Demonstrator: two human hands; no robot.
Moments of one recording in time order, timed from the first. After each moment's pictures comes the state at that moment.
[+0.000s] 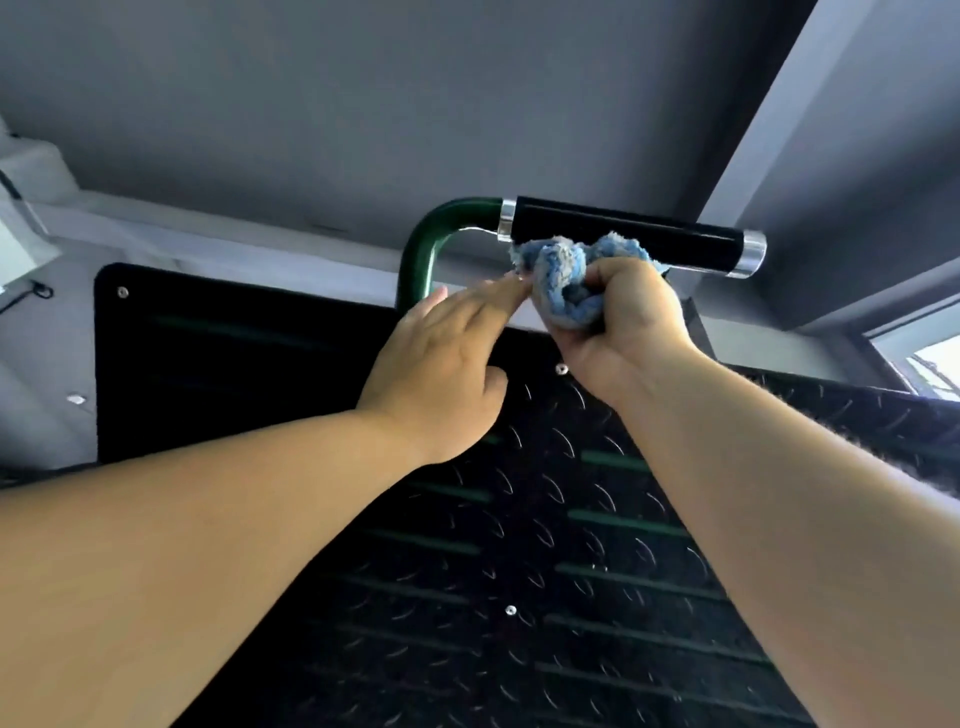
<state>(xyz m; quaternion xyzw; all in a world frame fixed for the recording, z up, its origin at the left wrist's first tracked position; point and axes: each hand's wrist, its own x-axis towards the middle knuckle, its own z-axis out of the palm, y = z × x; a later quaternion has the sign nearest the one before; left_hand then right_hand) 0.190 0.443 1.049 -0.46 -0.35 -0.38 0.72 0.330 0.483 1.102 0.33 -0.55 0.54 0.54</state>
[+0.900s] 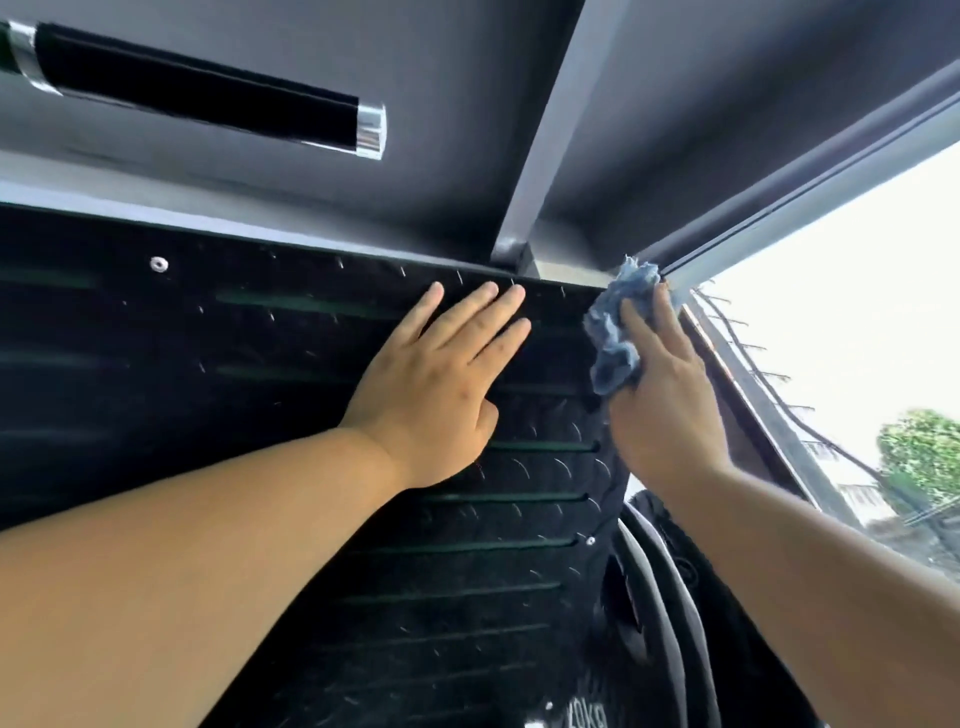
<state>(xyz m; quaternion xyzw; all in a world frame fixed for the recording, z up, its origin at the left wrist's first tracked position) 0.368 0.624 1.032 -0.45 -0.30 -0.23 0.81 0.551 0.704 0.999 -0.17 -0.55 -0.17 0.80</state>
